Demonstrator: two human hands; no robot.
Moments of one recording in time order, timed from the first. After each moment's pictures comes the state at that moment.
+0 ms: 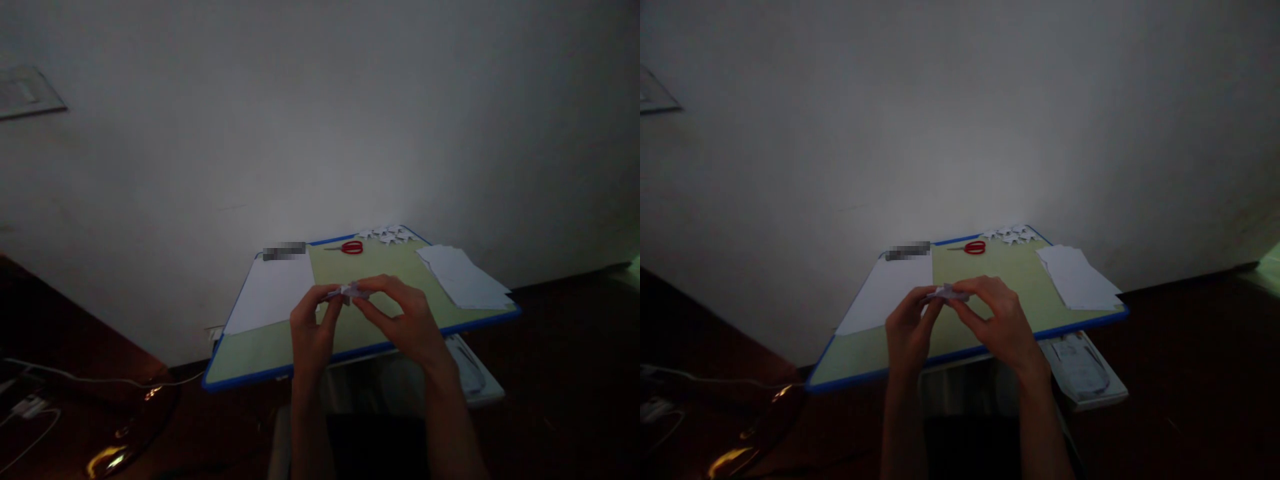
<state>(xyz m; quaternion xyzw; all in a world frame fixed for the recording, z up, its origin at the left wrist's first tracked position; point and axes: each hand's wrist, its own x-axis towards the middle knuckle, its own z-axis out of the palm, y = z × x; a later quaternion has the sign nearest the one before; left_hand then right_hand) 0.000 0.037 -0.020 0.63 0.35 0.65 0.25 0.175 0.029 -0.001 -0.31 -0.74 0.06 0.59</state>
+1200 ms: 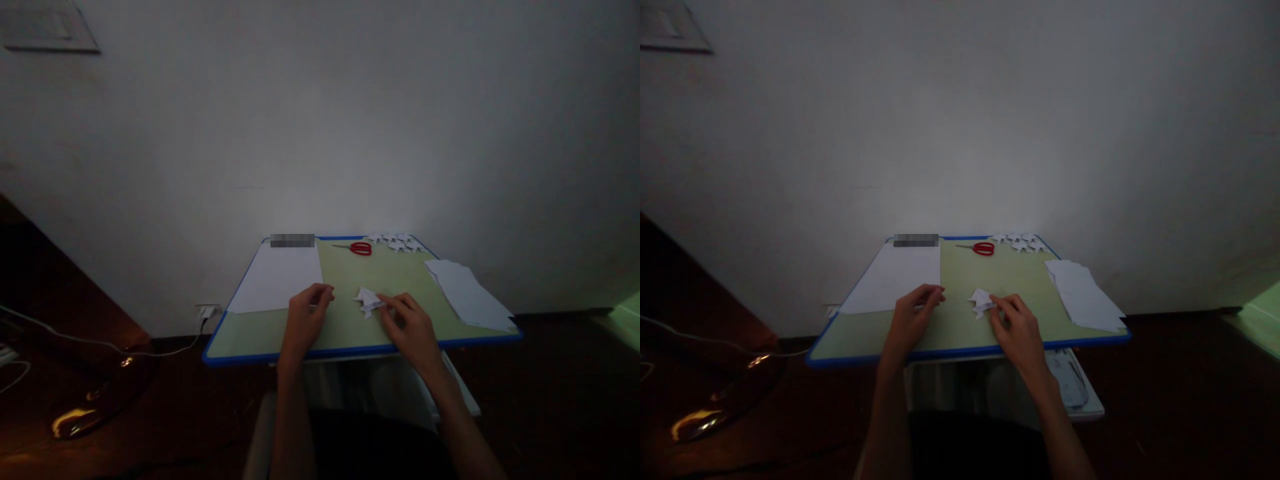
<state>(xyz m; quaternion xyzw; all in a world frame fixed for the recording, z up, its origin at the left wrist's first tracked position) -0.062 0.056 -0.045 0.65 0.48 0.54 0.23 0.178 0.051 -0.087 -0.50 -0.74 0.02 0.46</state>
